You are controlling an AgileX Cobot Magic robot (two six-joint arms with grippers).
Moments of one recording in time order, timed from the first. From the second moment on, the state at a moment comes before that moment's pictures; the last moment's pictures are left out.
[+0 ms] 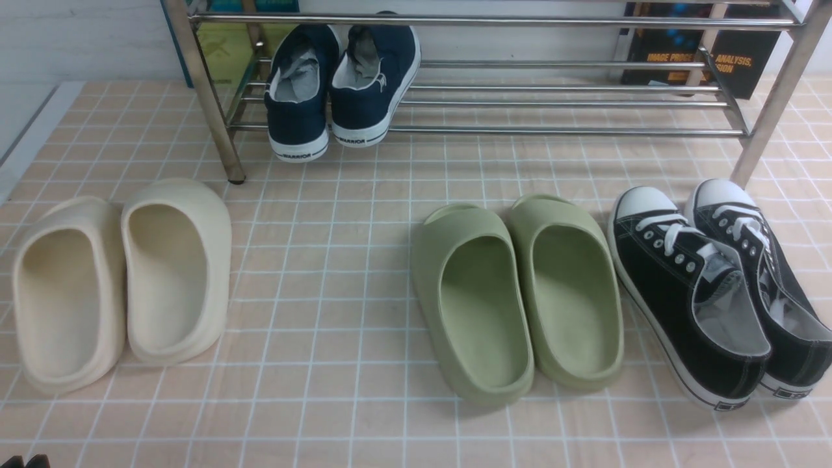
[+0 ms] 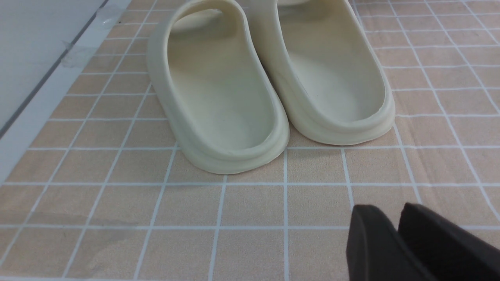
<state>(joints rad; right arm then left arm) 0.00 0.57 -0.78 0.15 0.88 -0.04 -0.02 -0.01 0.02 0.14 0.37 -0.07</state>
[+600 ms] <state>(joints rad) 0.32 1.32 -1.09 0.06 1.13 -0.14 -0.02 -0.01 0.02 0.14 0.37 -0.07</state>
